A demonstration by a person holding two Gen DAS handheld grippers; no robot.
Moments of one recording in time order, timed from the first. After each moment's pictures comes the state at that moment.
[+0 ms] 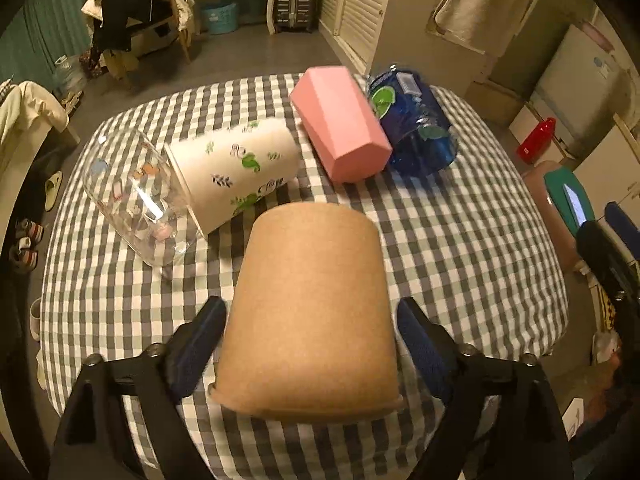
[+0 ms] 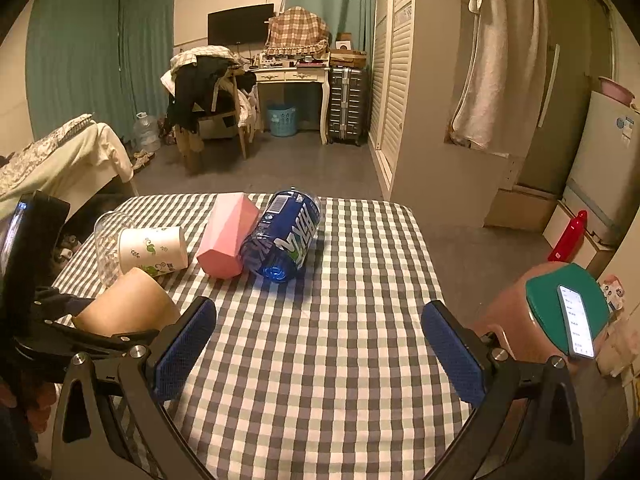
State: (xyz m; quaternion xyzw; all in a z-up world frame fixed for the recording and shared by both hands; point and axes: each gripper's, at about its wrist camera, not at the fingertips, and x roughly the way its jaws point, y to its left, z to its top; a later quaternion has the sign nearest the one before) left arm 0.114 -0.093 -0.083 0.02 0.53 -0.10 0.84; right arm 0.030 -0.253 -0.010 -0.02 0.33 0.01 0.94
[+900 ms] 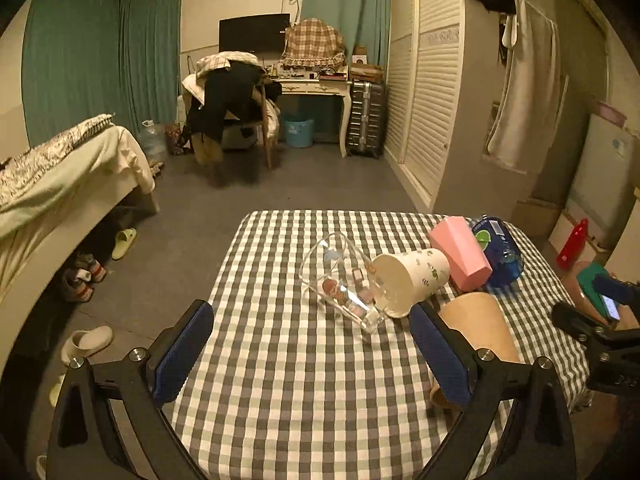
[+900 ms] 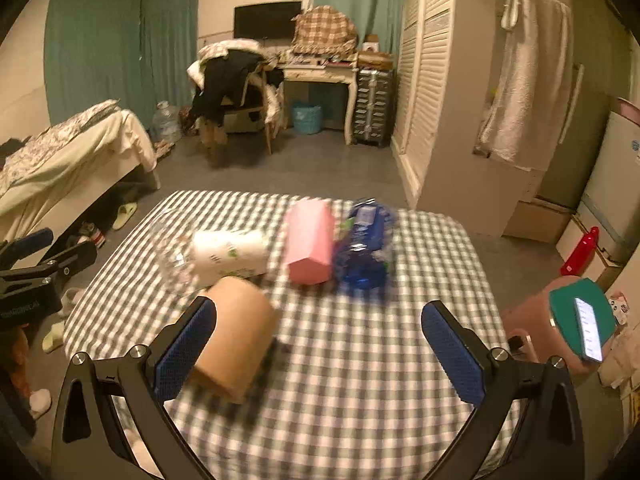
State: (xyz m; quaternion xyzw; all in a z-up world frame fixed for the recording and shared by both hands) left arm 0.048 0.056 -0.029 -0.02 0.32 0.00 0.95; right arm 0.023 -0.146 0.003 -0.05 0.35 0.04 0.93
